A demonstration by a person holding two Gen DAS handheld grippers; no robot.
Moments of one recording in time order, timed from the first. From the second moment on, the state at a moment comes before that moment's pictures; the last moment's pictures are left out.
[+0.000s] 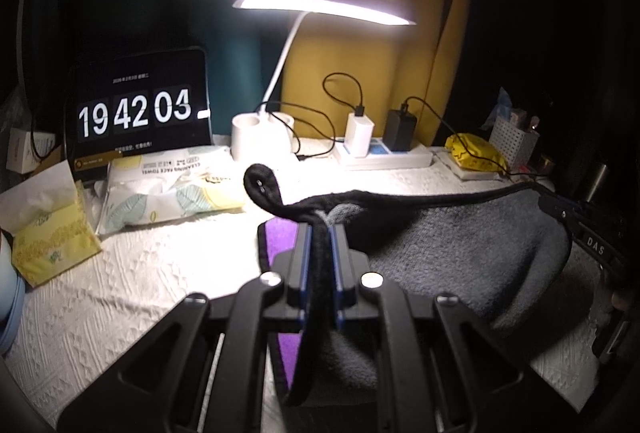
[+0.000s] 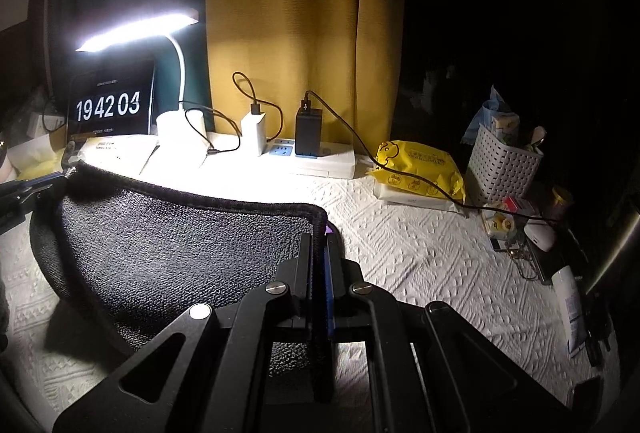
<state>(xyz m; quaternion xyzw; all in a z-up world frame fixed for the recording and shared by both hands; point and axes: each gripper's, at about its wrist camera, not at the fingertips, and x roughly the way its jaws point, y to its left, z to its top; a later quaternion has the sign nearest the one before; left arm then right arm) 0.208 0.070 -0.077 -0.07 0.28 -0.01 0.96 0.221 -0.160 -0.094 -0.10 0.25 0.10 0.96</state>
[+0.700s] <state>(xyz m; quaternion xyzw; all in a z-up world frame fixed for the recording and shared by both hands) 0.261 0.076 -0.100 -0.07 0.30 0.01 0.95 0.276 -0.150 -0.110 -0.11 0.25 0.09 0.96</state>
